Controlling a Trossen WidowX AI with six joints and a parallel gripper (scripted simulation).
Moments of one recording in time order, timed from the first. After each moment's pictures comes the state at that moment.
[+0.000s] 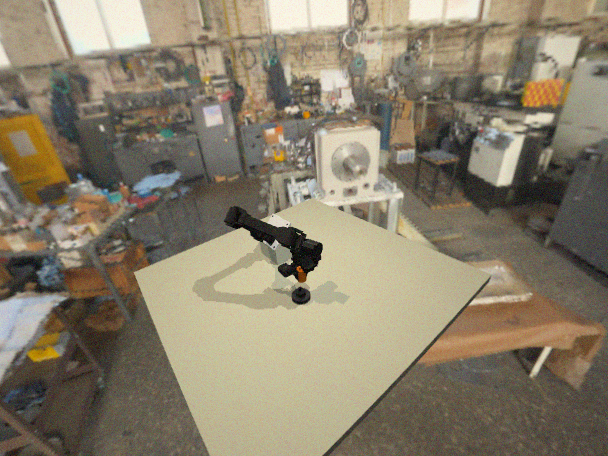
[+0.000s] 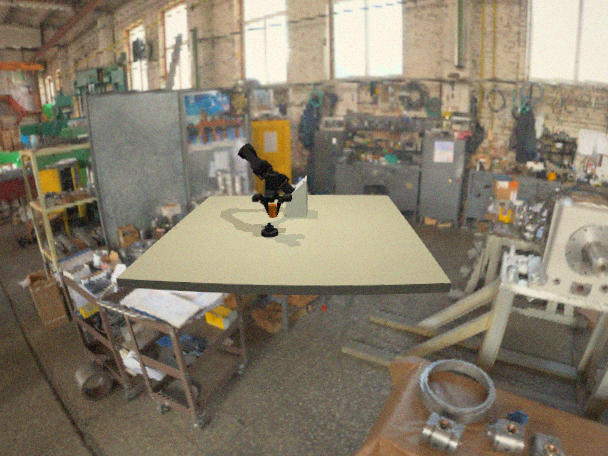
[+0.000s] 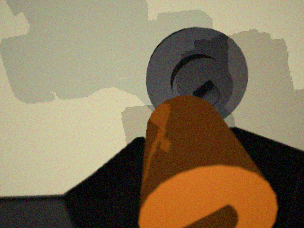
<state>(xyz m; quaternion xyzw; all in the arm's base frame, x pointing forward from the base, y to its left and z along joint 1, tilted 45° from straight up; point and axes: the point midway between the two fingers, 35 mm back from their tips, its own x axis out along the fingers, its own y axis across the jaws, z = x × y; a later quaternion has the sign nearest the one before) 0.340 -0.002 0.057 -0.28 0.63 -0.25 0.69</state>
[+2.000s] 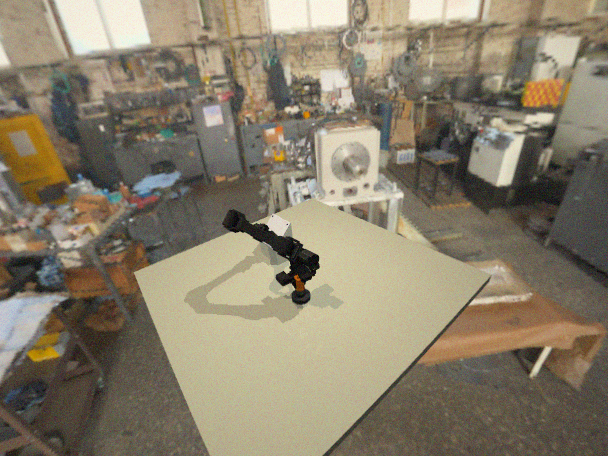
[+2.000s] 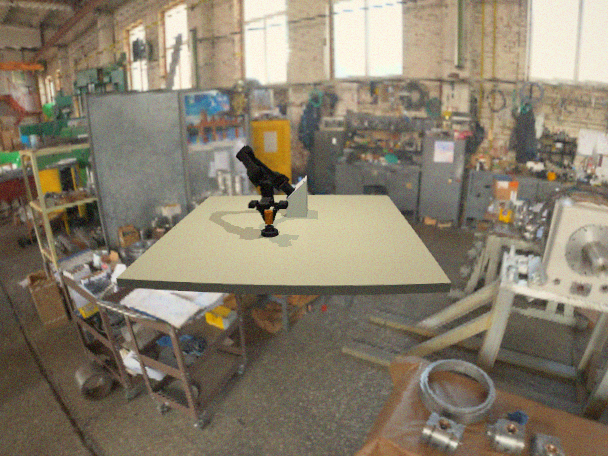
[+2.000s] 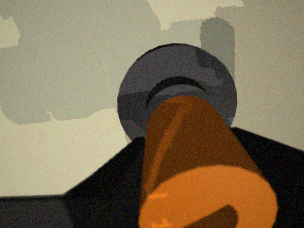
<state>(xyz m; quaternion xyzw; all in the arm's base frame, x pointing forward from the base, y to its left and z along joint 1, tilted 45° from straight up) 0.352 -0.037 0.049 -0.27 0.62 -0.26 0.69</state>
